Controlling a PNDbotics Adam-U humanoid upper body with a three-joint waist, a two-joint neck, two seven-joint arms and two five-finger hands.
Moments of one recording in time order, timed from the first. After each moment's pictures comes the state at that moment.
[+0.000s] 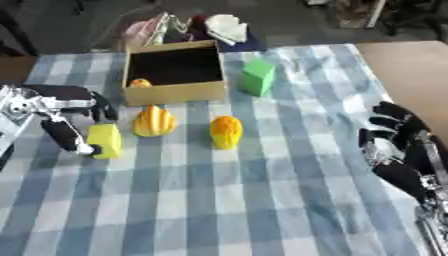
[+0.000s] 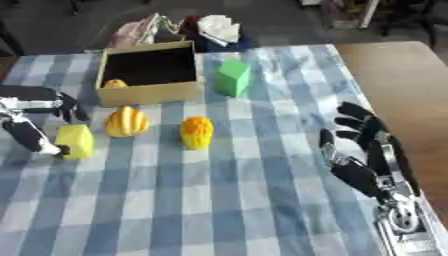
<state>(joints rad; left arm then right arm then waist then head) -0.75 0.66 -0.27 -1.20 -0.72 -0.23 -0.75 -0.17 -0.20 0.00 -1.73 0.16 -0.14 -0.02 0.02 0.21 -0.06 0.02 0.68</state>
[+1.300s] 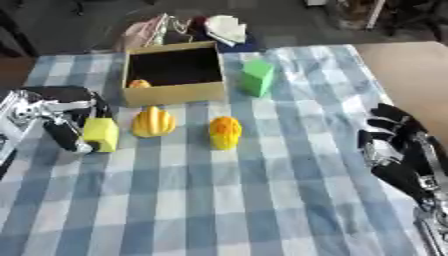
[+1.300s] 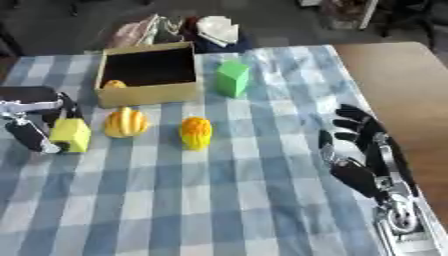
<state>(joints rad) -0.75 0.67 -0.22 -1.25 -0.78 -0.22 -0.66 -0.17 -0.20 0.00 -1.71 0.16 -0.14 -0.01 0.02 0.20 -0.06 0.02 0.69</state>
